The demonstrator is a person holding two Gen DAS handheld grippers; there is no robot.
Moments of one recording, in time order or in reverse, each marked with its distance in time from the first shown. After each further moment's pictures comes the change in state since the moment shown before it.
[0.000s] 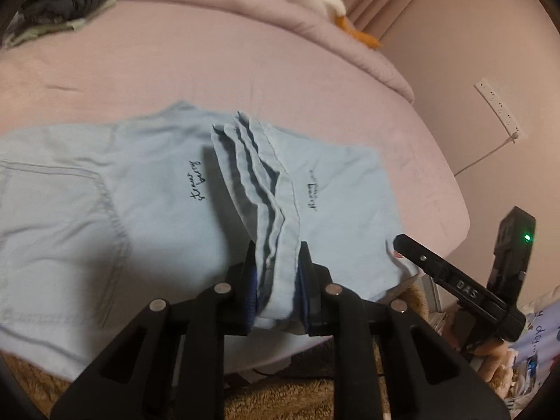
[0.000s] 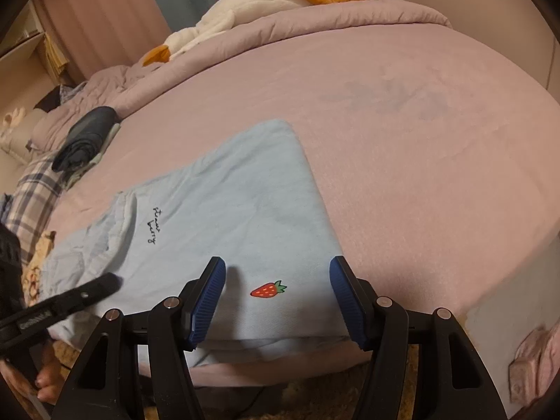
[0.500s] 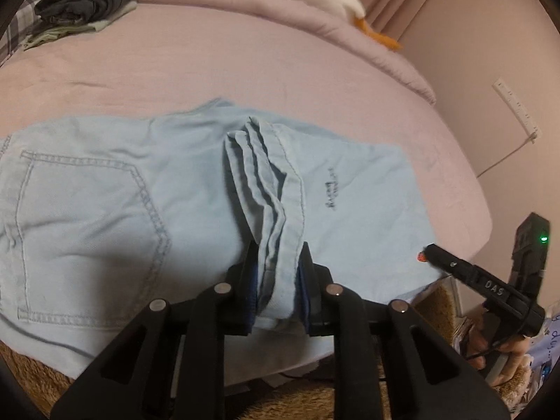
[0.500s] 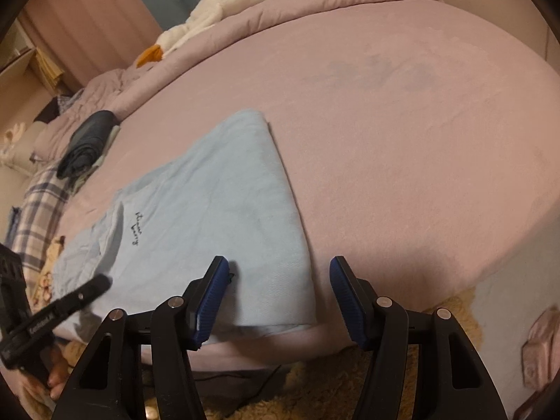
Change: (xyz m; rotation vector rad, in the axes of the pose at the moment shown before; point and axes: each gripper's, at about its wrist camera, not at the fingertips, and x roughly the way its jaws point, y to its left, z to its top) left arm 0.020 0.018 0.005 -0.007 0.016 0.105; right arm 0.006 -0.019 -0.009 0.050 0.059 0.056
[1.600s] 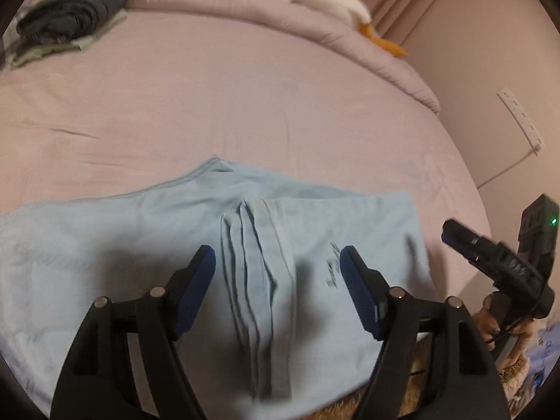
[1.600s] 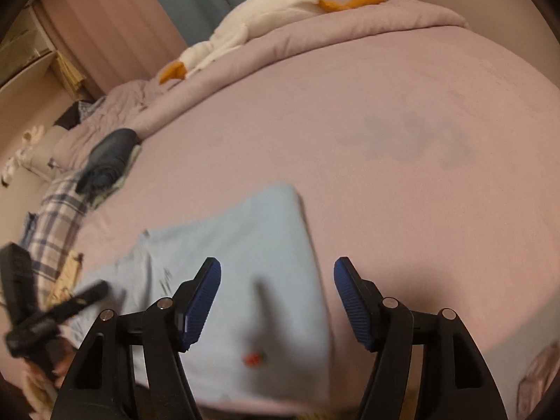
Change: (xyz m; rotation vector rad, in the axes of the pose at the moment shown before) left arm 0.013 0.010 0.061 -0.020 0.006 -0.017; right arm 0.007 0.020 0.072 -0.038 -0.049 0.082
